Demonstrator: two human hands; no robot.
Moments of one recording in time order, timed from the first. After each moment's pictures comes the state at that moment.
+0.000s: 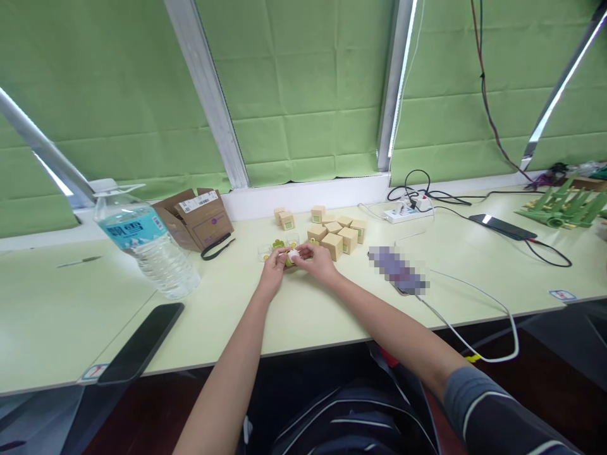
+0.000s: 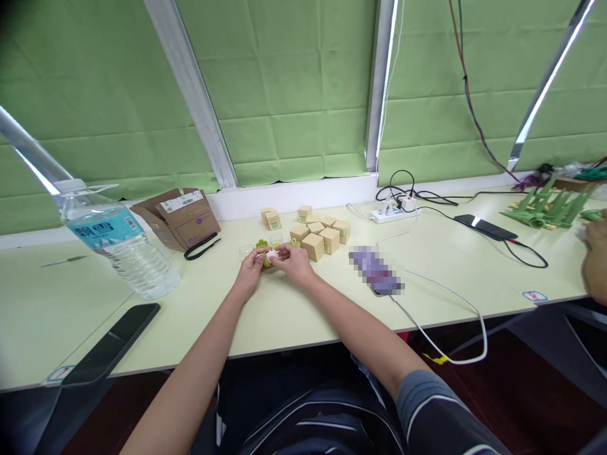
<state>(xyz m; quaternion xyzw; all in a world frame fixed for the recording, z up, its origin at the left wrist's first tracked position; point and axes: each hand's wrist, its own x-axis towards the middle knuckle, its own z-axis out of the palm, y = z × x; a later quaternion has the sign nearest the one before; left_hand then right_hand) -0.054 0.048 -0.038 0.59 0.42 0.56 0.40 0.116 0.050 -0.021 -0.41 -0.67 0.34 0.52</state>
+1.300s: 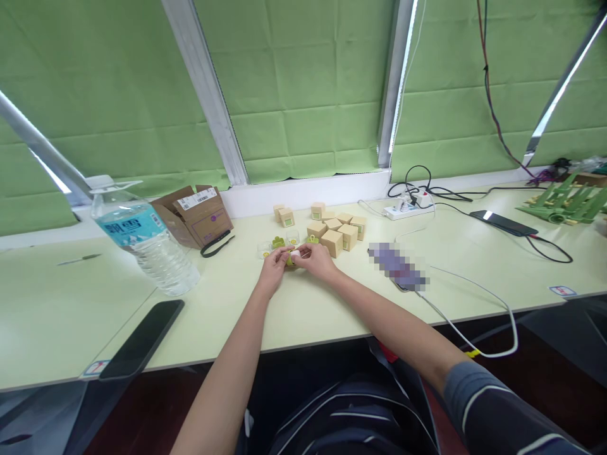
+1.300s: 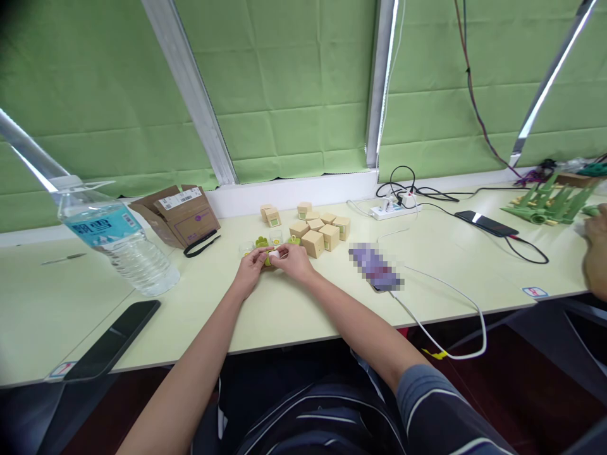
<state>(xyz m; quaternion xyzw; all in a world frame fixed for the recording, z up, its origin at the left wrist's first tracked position) -0.055 0.044 -0.037 0.62 0.44 0.54 0.37 0.116 0.047 -0.017 -0.46 -0.68 0.32 0.47</state>
